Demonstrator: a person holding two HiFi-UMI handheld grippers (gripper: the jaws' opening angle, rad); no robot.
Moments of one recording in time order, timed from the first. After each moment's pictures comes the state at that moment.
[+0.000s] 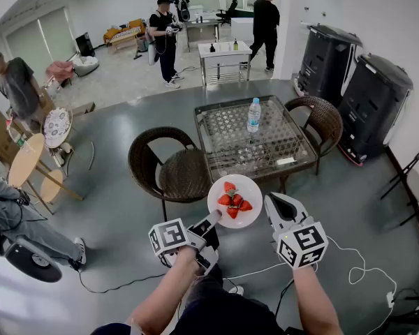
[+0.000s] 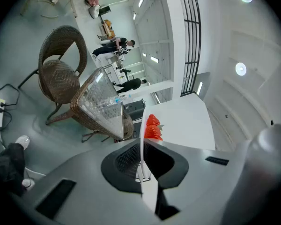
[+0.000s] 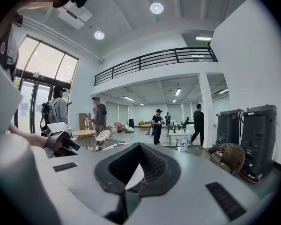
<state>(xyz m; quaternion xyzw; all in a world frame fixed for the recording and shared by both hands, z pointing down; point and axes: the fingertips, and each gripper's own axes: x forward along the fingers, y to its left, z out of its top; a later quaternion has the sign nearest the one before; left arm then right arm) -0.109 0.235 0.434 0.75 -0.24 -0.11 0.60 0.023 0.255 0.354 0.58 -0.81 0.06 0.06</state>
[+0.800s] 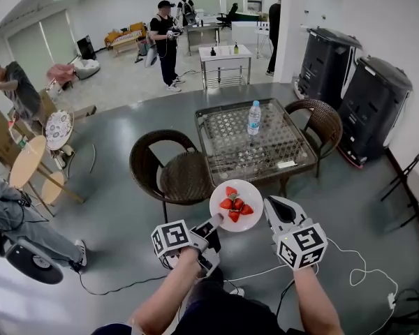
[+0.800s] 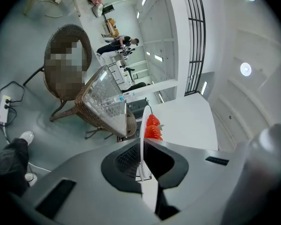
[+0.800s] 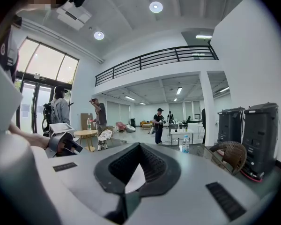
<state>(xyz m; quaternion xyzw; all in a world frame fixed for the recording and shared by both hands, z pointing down) -0.113 0.244 0.444 0.74 -0.25 -0.10 0.62 0.014 0.262 0.358 0.57 -0.82 0.06 0.06</state>
